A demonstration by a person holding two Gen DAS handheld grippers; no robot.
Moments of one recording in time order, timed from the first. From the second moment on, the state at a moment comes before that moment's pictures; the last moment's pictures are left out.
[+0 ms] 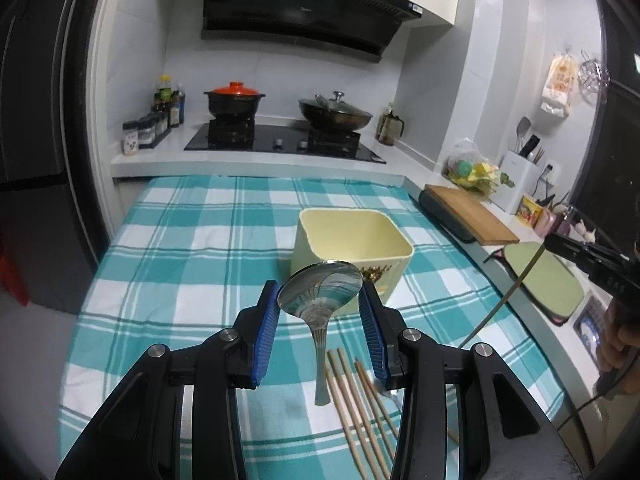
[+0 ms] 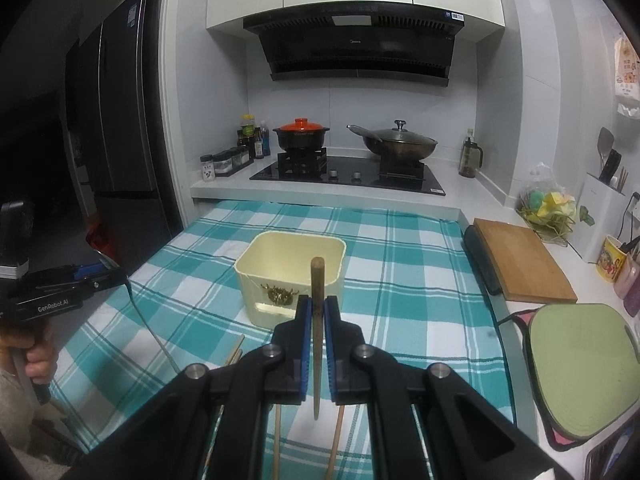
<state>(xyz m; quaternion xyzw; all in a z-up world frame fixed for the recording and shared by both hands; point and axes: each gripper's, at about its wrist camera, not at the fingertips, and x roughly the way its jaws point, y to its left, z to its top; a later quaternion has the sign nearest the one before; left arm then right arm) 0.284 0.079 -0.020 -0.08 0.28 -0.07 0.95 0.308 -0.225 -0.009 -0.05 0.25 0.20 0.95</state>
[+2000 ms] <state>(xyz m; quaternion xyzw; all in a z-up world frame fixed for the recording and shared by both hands) 0.307 0.031 -0.099 0.04 0.41 -0.05 0.91 0.357 -0.223 -0.058 -0.09 0.28 0.15 0.94</state>
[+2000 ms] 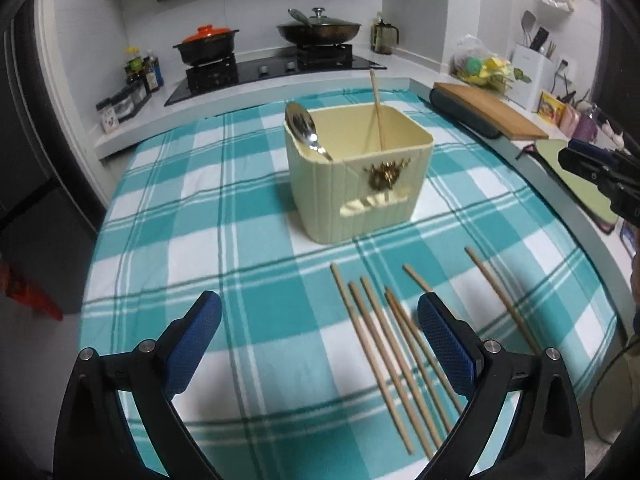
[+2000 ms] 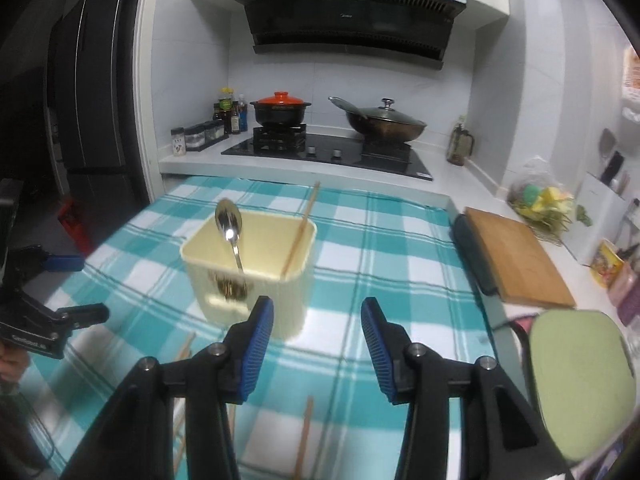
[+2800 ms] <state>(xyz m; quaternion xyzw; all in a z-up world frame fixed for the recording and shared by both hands) 0.206 -0.007 -0.131 0.00 0.40 -0.04 0.92 0.240 -0.258 -0.136 -0.10 0.33 0.04 0.94</state>
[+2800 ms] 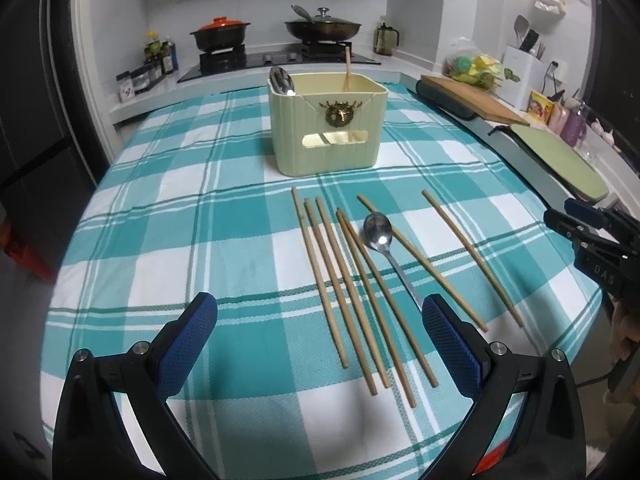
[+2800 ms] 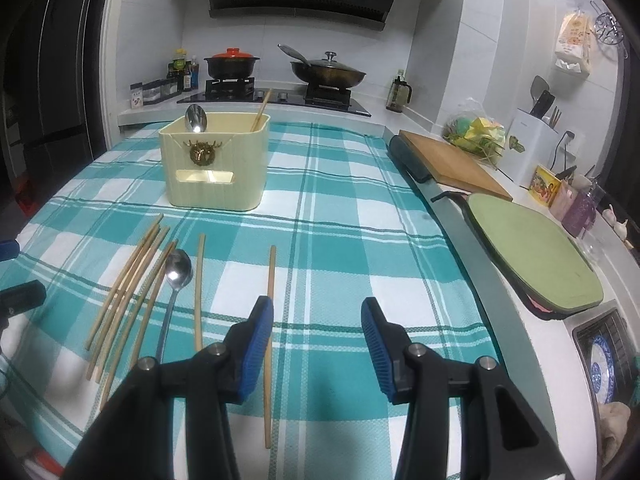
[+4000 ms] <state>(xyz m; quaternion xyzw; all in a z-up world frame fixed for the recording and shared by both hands) 0.312 0.023 -0.213 -0.03 0.45 0.05 0.89 0.237 -0.277 -0.172 -0.03 0.35 0.06 0.93</state>
